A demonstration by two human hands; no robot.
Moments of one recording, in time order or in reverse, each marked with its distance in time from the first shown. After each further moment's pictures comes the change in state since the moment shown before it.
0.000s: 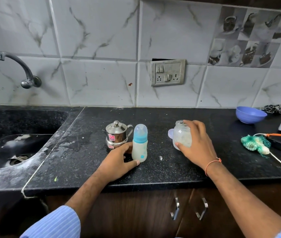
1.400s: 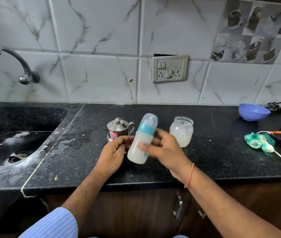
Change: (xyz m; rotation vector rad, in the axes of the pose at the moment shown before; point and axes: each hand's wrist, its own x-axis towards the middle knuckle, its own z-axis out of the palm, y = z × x) left_hand 0.000 0.004 -0.002 -0.514 0.229 -0.045; right_hand -0.024 -0.128 0.018 1.255 -0.293 0.312
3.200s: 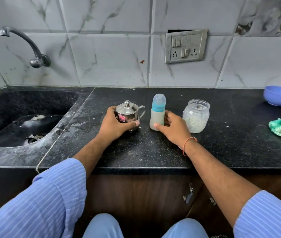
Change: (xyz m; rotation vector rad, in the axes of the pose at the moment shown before) left_hand 0.048 -0.003 -0.039 0.272 0.166 -0.187; right_hand 0.076 0.066 -0.031 -0.711 0.033 -0.073
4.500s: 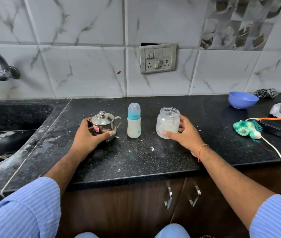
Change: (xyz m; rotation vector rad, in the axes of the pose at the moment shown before) left_hand 0.007 -0.016 -0.005 -0.021 0.017 0.069; right_hand -0.025 0.052 -0.105 0.077 0.138 0.155
